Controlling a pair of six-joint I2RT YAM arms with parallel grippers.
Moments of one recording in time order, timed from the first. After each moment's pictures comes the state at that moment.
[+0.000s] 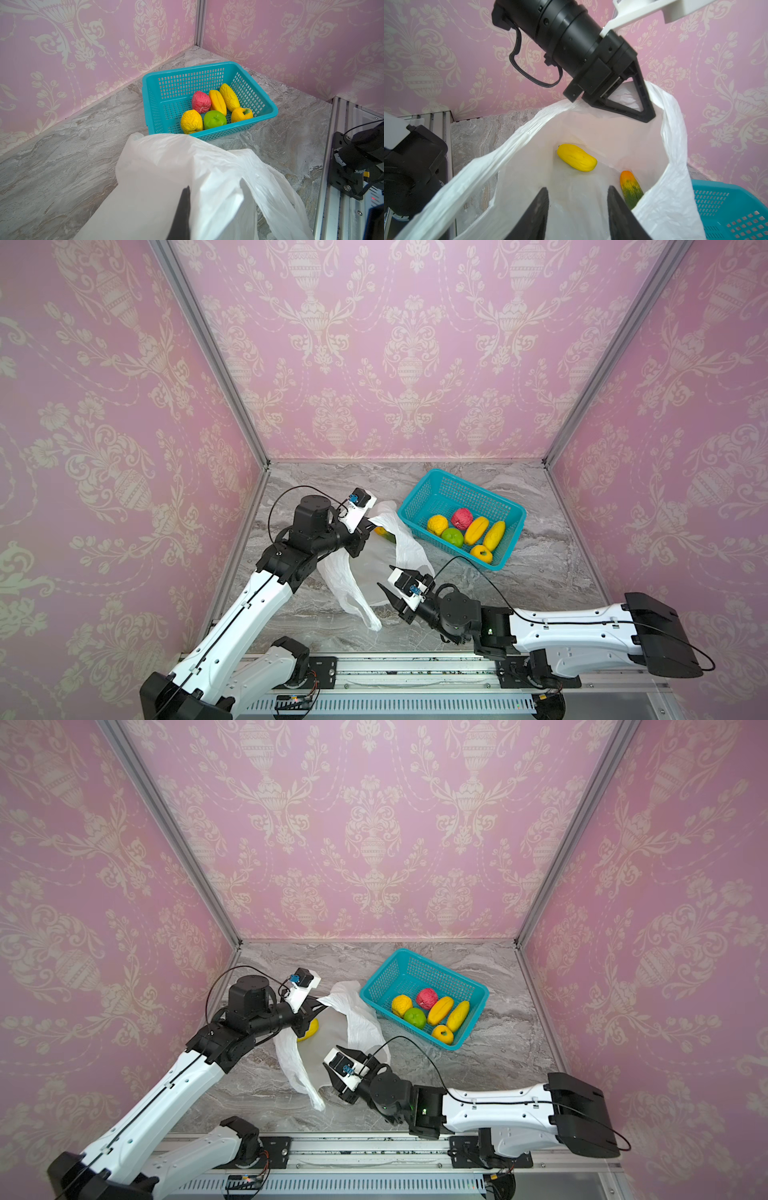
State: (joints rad) left arm -0.41 1.01 0.96 -0.41 0.43 0.16; right arm 1.37 1.26 0.67 0.49 0.52 -0.16
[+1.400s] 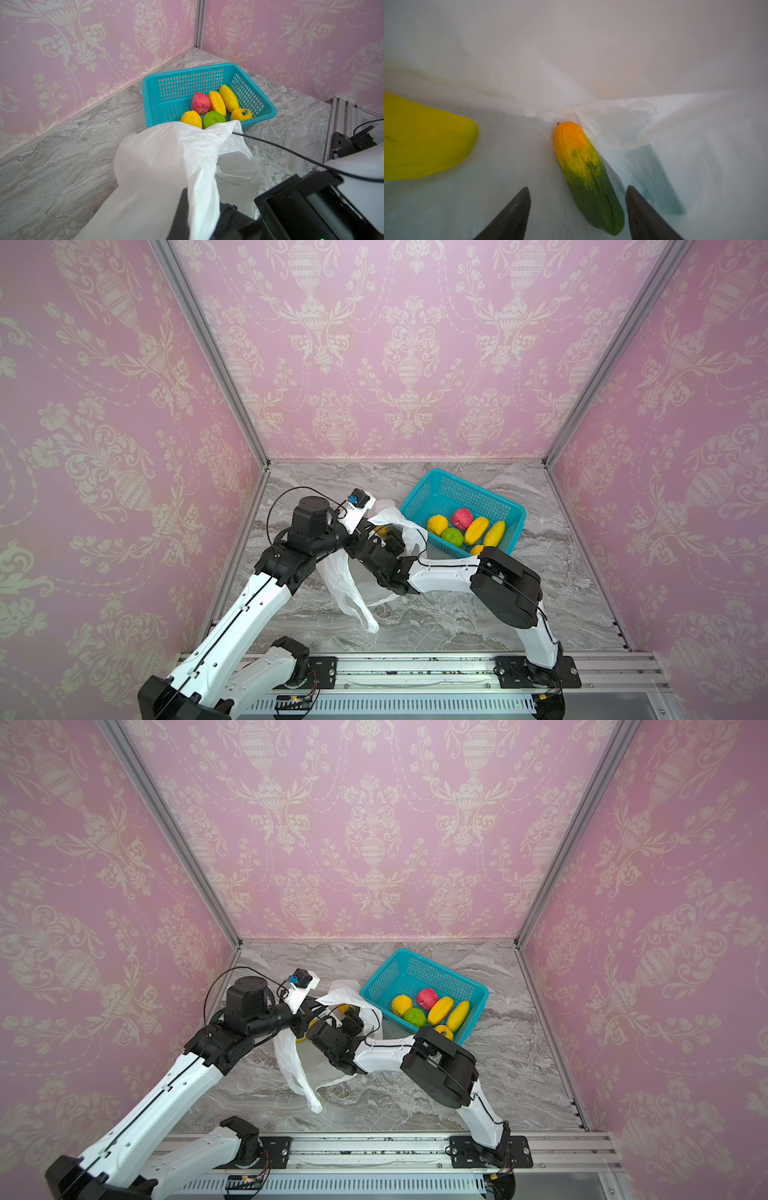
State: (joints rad) left arm -0.41 0.99 0.95 -0.41 0.44 0.16; right arm 1.05 2.09 1.35 0.06 0.83 -0.02
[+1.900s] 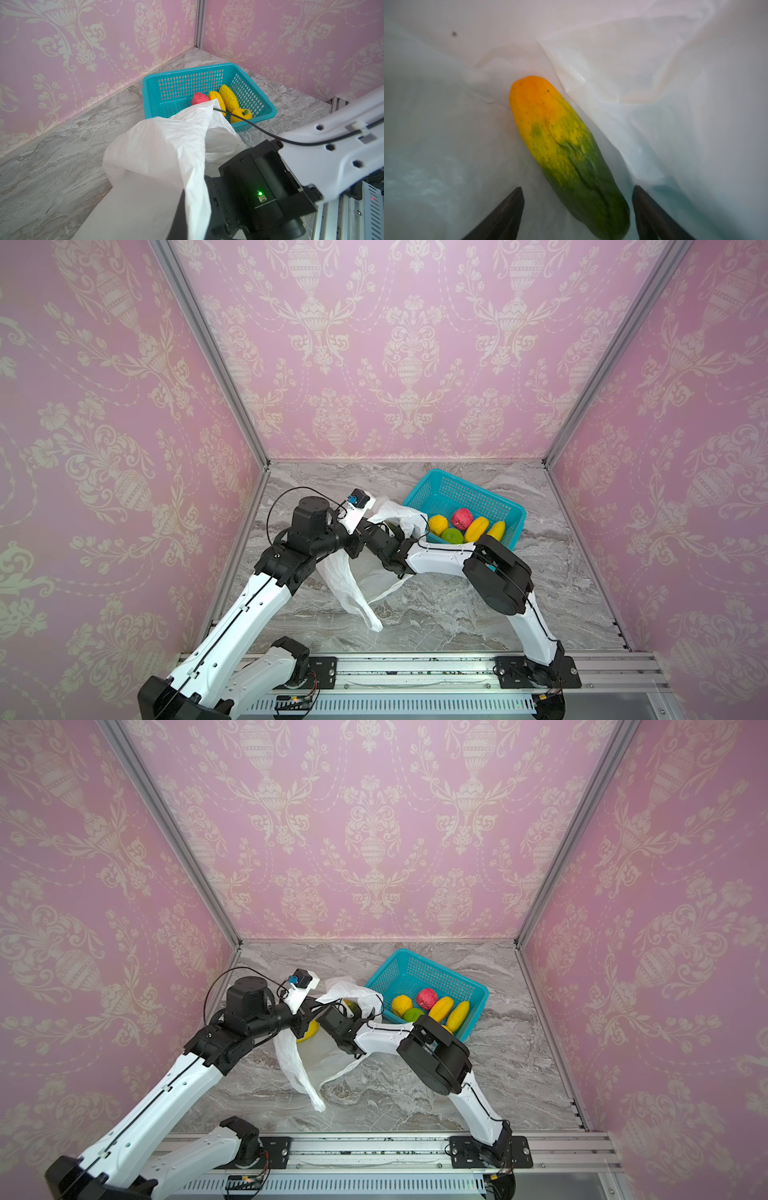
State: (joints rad) left arm -0.41 0.99 0.95 -0.41 0.44 0.16; right arm 0.93 2.19 1.48 -0.21 0.71 0.13
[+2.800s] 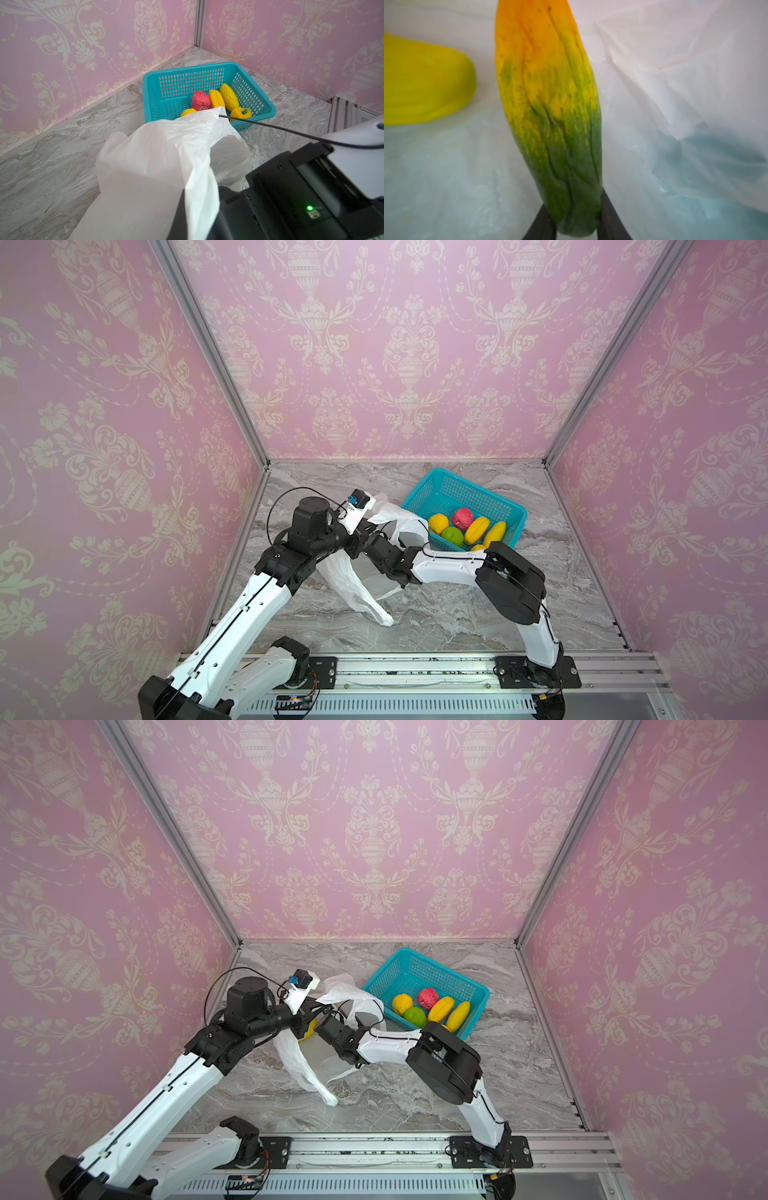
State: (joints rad) left arm -0.41 0.99 0.95 -0.41 0.44 0.16; right arm 1.01 2.03 1.32 -0.14 0.56 0.14
